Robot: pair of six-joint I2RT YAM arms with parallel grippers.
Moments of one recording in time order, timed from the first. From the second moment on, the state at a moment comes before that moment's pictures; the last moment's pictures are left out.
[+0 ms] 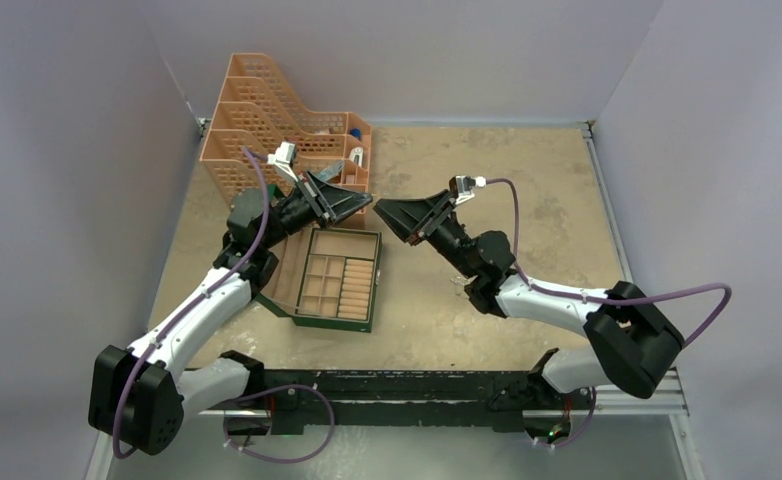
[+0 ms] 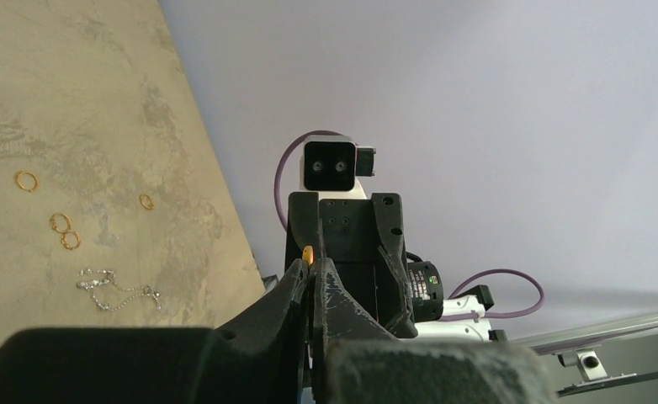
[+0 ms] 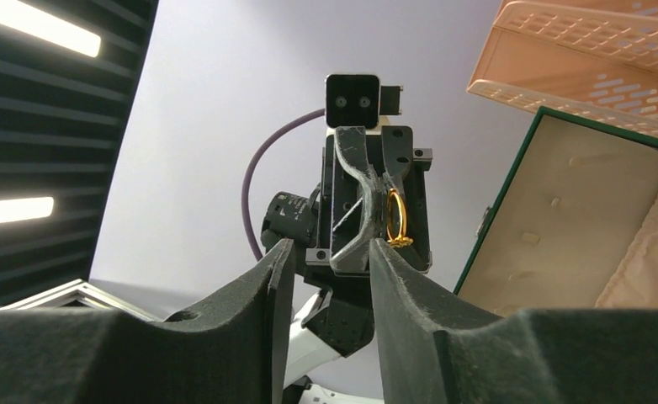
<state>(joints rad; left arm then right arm) -0.37 1.09 0.72 0.49 0.57 -1.28 0.79 1.37 0.61 1.15 -0.10 1.49</state>
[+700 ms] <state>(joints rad) -0.37 1.10 0.72 0.51 0.57 -1.28 0.79 1.37 0.62 1.12 -0.09 1.49</state>
